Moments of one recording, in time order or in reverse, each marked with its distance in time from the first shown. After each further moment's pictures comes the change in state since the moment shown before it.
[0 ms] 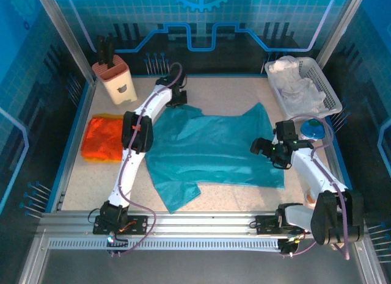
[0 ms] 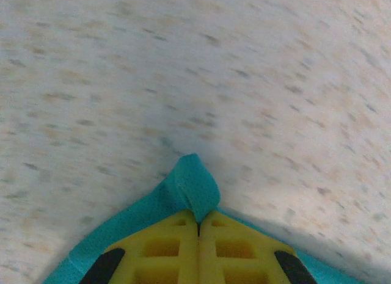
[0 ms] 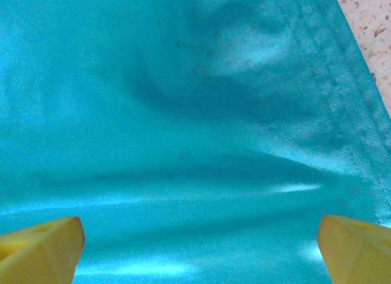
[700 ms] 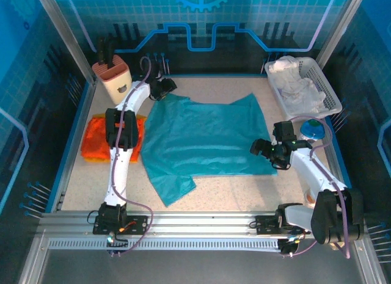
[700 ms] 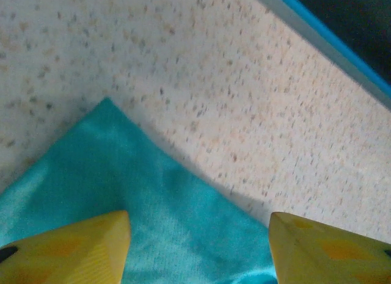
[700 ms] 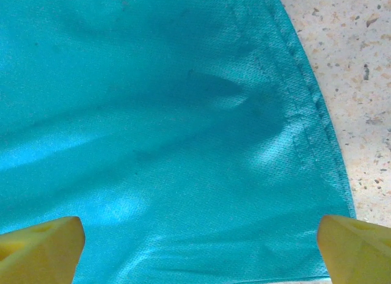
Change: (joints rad) left arm 0.155 -0.109 -0.167 0.236 0.316 -0.254; right arm 0.013 0.005 -0.009 -0.002 0.030 0.023
